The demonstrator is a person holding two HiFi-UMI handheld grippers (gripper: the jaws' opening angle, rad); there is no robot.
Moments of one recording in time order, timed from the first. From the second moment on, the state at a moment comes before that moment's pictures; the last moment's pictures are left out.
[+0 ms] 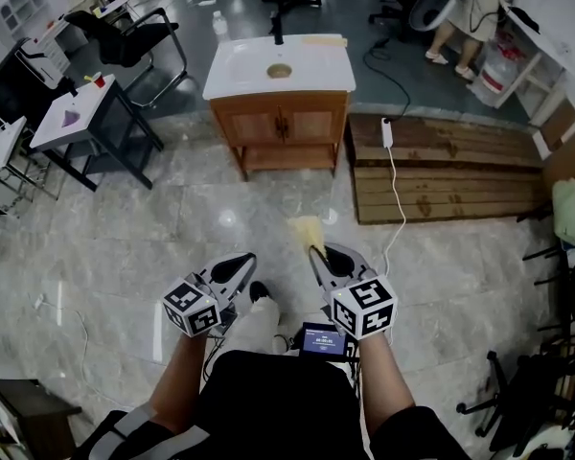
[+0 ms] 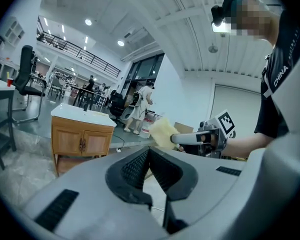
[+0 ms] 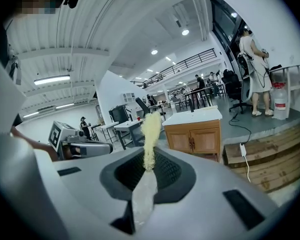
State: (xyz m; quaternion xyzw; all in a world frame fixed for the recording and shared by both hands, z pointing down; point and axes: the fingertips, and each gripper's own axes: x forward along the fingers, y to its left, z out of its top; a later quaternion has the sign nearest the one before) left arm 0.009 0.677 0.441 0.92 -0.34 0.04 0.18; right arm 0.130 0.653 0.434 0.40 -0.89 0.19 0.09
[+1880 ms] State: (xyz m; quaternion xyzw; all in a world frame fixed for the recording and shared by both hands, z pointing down) left arm -0.057 0.291 0.469 0.94 -0.27 0.06 0.21; right arm 0.038 0.261 0.458 0.41 -0.87 0.21 0.15
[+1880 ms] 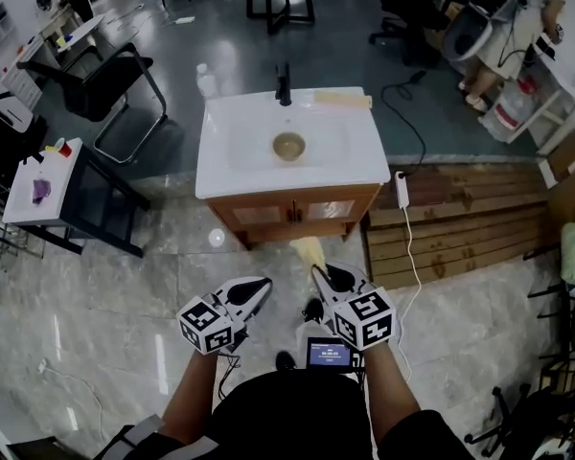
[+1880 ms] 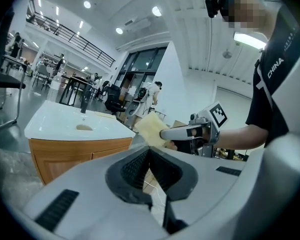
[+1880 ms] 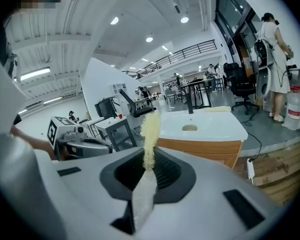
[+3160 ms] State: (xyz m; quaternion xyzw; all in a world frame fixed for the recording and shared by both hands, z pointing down) left arm -0.045 -0.041 0.478 0.93 -0.29 0.10 0.20; right arm 0.072 -0.048 0.466 0.42 -0.87 0.21 0.17
